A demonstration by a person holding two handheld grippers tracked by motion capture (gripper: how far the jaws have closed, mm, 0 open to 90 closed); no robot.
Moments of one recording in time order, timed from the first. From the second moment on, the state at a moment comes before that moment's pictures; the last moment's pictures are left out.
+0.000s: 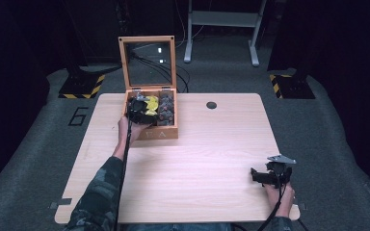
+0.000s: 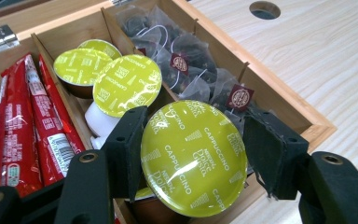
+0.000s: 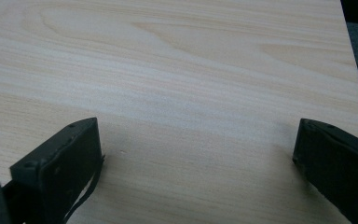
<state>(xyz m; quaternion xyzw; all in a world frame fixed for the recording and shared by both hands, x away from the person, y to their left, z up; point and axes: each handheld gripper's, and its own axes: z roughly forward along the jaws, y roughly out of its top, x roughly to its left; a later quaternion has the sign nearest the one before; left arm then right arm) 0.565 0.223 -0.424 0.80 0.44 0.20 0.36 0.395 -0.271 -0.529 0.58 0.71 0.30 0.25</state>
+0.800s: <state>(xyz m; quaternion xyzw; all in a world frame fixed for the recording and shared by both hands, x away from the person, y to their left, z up) 0.524 0.227 -0.392 0.79 0.40 0.22 0.40 0.395 -0.271 -0.529 0.58 0.71 0.30 0.25</state>
